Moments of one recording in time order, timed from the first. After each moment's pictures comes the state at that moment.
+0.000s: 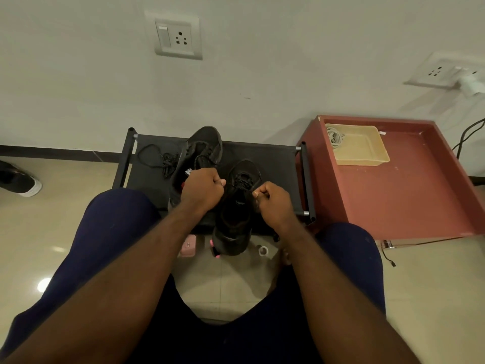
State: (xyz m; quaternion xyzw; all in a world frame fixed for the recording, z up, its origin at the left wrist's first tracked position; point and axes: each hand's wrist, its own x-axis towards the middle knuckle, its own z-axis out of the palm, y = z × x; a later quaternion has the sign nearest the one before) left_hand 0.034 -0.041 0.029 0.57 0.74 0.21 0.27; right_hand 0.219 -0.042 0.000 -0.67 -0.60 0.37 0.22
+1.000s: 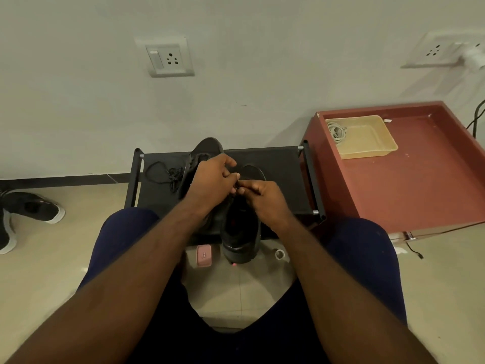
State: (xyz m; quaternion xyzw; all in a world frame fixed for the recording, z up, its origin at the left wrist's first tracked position) left_hand 0.043 -0.026 0.073 0.63 0.65 0.28 0.31; right_hand 0.194 -0.043 0.027 -0.53 -0.57 0.52 0.35
